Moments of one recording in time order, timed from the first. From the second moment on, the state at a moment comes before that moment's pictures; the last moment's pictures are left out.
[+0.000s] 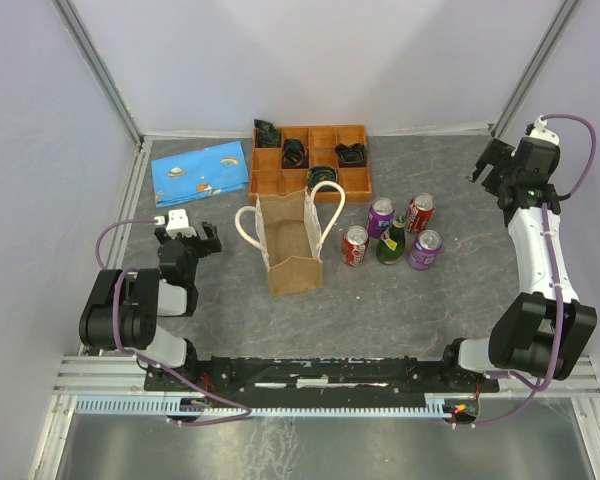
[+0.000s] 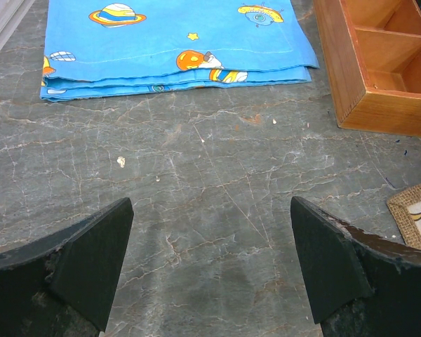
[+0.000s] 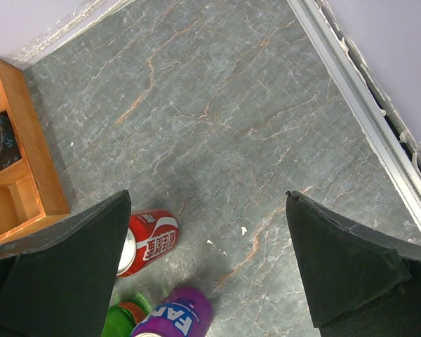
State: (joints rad) left arm 0.01 1.51 0.20 1.15 -0.05 -0.08; right arm -0.26 1.37 1.19 -0.35 0.04 0.28
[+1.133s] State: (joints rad) left arm 0.01 1.51 0.20 1.15 -0.05 -0.08; right arm -0.26 1.38 1.19 -0.34 0.04 0.27
